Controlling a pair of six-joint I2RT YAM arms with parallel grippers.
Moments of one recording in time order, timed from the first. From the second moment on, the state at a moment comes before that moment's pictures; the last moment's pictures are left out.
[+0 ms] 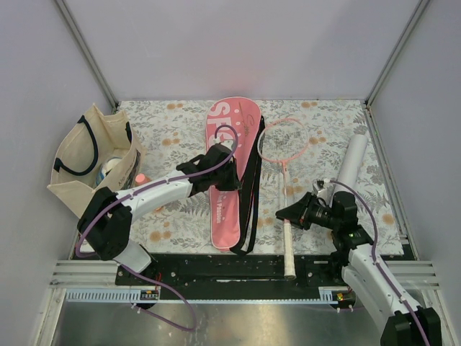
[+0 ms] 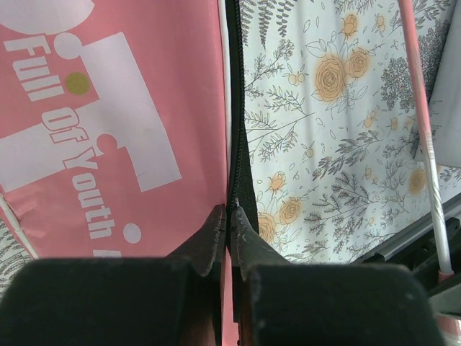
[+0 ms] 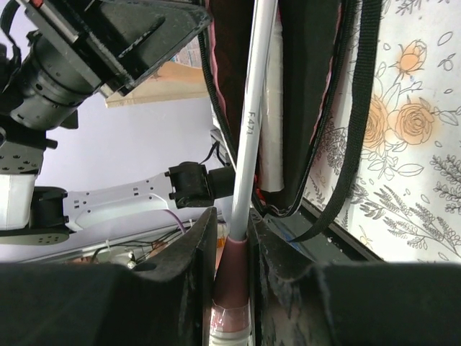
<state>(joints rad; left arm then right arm) -0.76 1.53 1.05 -0.32 0.05 -0.67 0.21 0.62 0.16 0.07 -0.81 1.22</state>
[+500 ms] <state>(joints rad) -0.76 1.53 1.04 -0.28 0.07 -0.68 0.21 0.50 0.22 -0.12 -0.82 1.17</state>
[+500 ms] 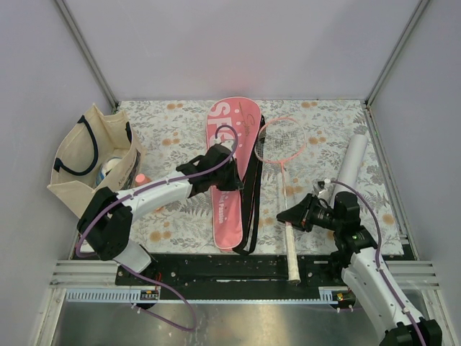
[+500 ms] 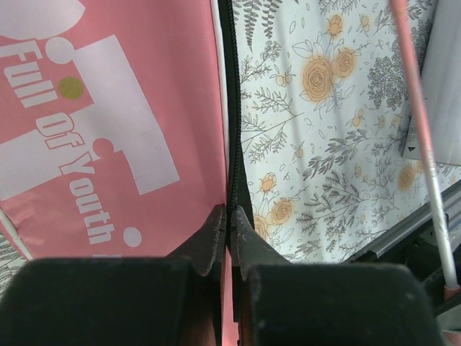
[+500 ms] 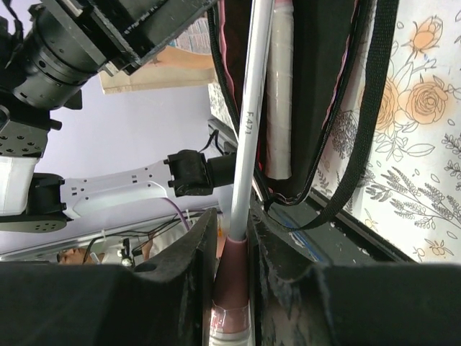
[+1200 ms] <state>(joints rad) -0.75 1.45 0.91 -0.12 0.21 -0.69 0.40 1.12 0.34 0.34 -0.88 1.13</state>
